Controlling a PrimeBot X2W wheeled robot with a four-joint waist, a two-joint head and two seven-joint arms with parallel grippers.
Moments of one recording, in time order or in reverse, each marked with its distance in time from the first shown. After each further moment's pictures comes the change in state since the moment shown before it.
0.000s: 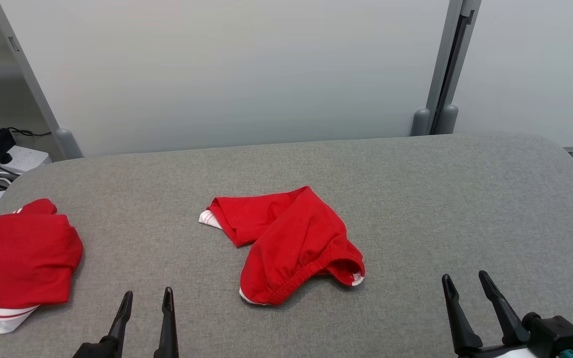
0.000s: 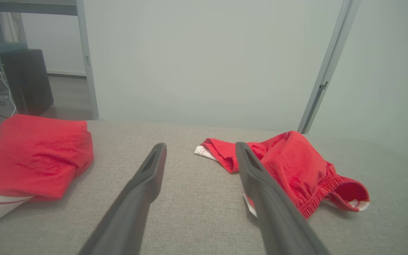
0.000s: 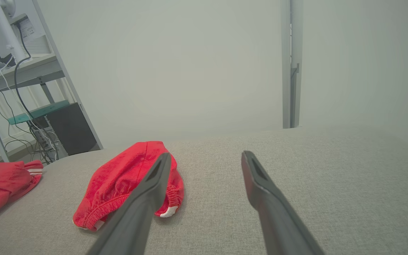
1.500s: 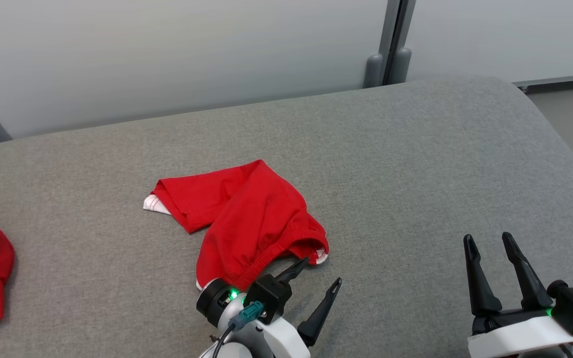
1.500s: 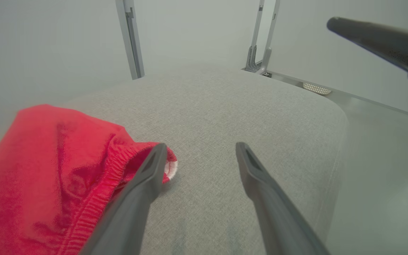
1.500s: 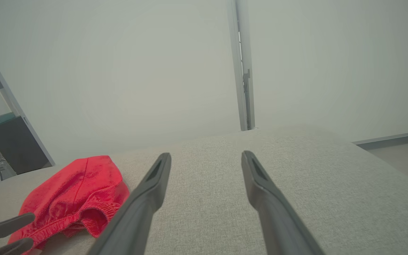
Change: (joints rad) left arm -0.463 0.001 -0.670 0.356 -0.114 -0.105 0.025; right arm -0.074 -0.004 -0.064 -0.034 0.003 0.000 0.000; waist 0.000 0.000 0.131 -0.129
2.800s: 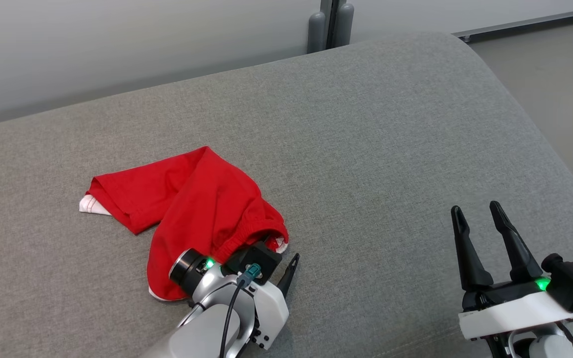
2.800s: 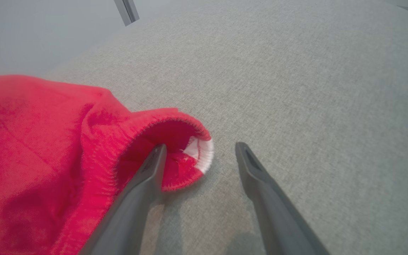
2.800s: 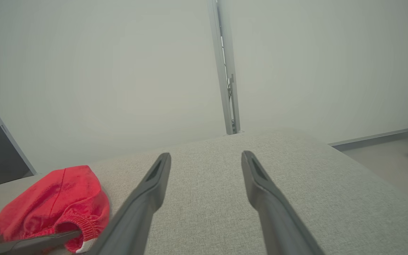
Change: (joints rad) left arm -0.320 -0.004 -0.351 0.423 -0.233 0.167 -0.012; right arm -0.092 -0.028 0.067 -0.031 0.055 0.000 0.000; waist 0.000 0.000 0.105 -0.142
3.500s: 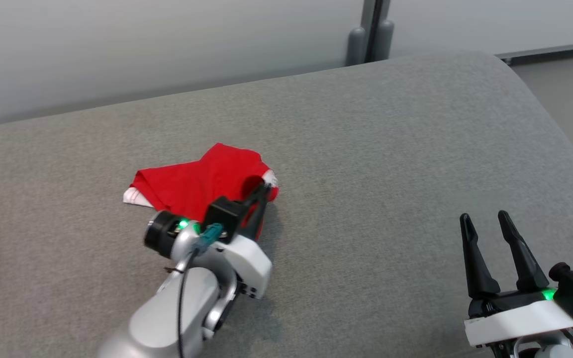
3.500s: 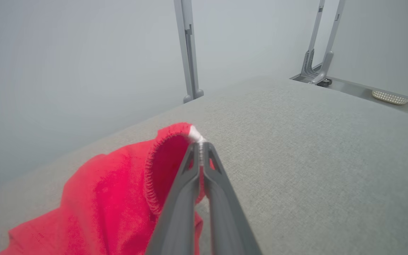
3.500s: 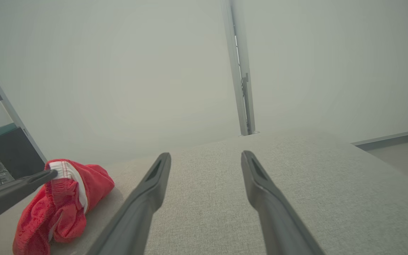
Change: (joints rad) left arm -0.005 0.068 0.174 -0.236 -0.014 0.046 -0.010; right arm 0.018 0.009 -0.033 0.001 0.013 0.000 0.000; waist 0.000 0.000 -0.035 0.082
